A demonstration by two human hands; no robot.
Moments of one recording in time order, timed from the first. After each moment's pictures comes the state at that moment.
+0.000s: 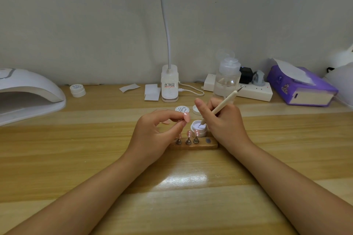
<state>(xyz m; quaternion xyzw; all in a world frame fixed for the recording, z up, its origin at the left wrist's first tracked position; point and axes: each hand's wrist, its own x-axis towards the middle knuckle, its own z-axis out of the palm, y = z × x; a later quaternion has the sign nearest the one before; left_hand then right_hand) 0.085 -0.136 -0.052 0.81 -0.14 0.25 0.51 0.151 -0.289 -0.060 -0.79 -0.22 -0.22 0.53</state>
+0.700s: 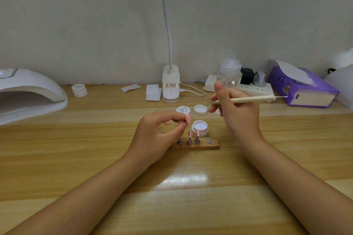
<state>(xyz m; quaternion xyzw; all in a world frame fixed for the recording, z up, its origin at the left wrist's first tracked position) 0.086 -0.135 -0.052 0.81 -0.13 0.23 0.52 0.143 -0.293 -0.038 -0.67 -0.17 -0.20 0.69</state>
